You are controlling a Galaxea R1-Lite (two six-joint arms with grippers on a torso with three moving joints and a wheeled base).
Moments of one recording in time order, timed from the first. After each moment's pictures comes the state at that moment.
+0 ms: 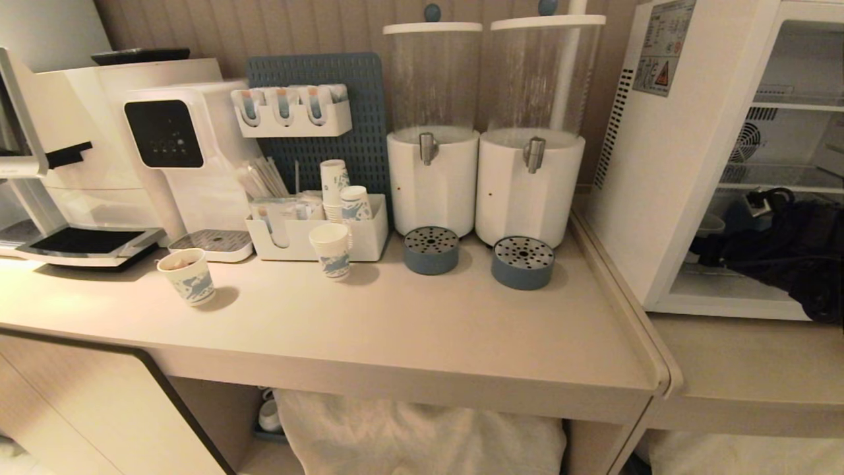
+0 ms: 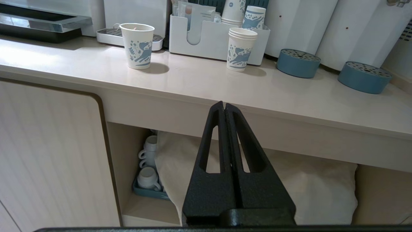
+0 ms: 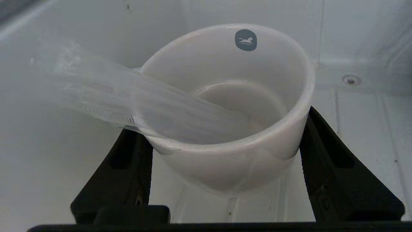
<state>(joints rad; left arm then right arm) 0.00 0.00 0.00 -0.14 -0.01 -0.16 -0.34 2.16 -1.13 -0.82 0.53 0.00</state>
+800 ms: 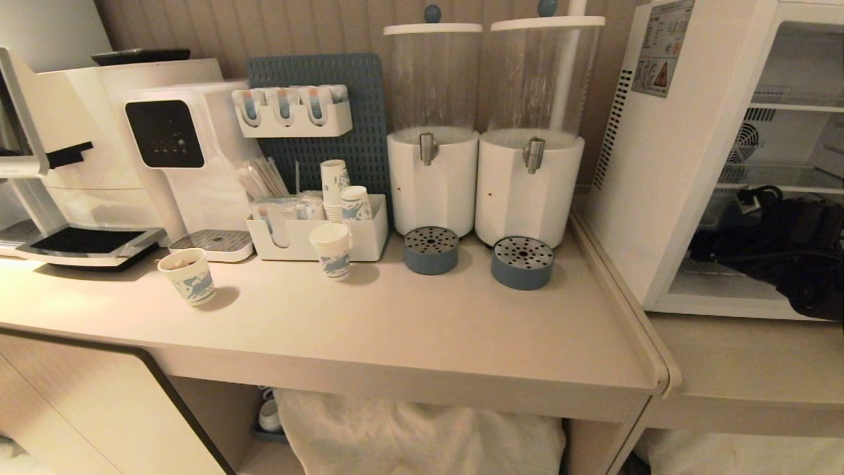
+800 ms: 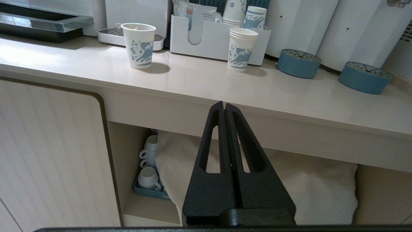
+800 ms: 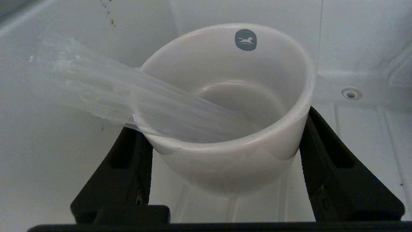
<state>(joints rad) 0.00 0.00 0.00 -0.14 -0.01 -0.16 -0.33 2.23 -1.21 -0.79 0.50 0.00</state>
